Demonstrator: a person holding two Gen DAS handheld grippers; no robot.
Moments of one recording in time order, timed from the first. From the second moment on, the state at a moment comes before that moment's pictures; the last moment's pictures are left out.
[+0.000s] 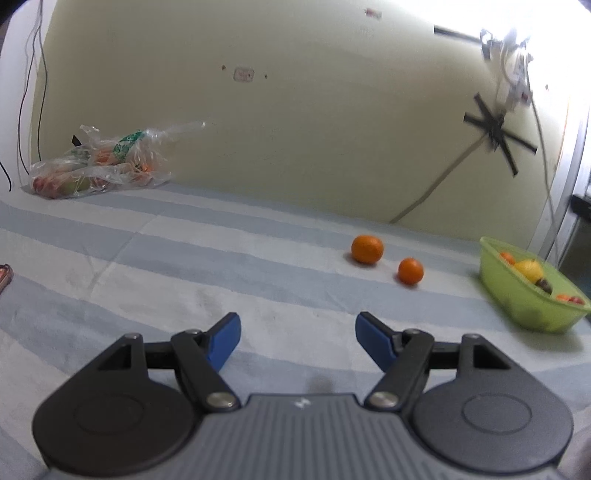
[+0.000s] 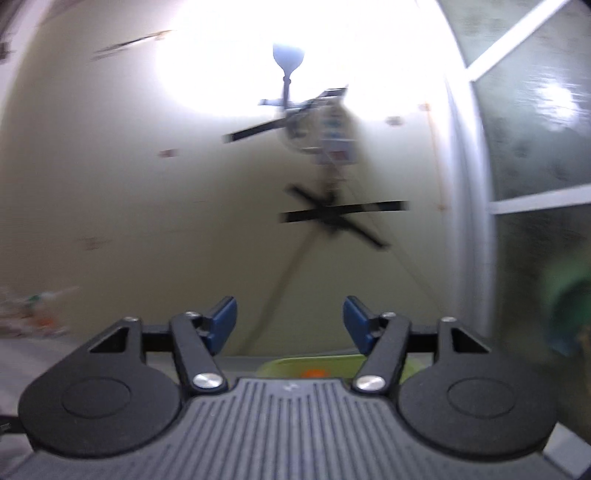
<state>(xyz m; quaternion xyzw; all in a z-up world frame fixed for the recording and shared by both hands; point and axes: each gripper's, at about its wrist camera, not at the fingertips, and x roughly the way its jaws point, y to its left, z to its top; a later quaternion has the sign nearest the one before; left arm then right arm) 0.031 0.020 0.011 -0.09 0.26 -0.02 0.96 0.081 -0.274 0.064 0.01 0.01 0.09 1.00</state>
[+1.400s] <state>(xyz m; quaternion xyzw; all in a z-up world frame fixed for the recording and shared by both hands) 0.180 -0.015 0.006 -0.05 0.33 -0.19 0.92 0.192 -0.193 0.011 -0.02 0.31 0.25 0.91</state>
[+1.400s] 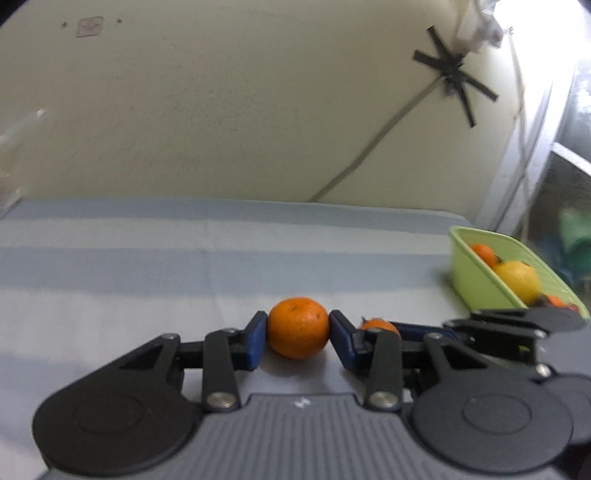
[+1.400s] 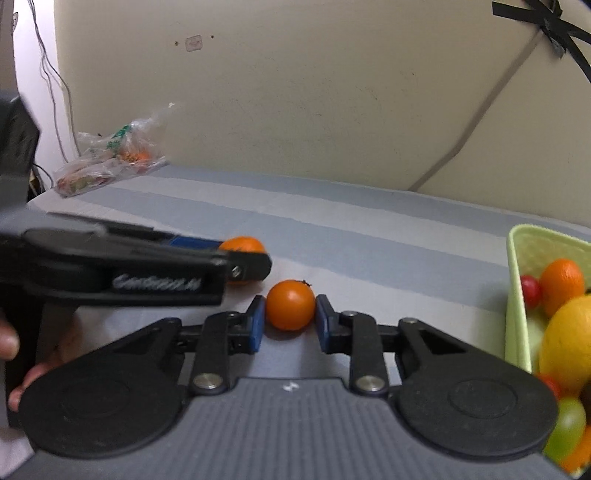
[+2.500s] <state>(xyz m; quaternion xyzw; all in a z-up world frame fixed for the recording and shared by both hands) 0.030 -0.057 0.016 0.01 0.28 -0.10 0.95 0.070 -0.288 0.003 0.04 0.26 0.26 0.93</state>
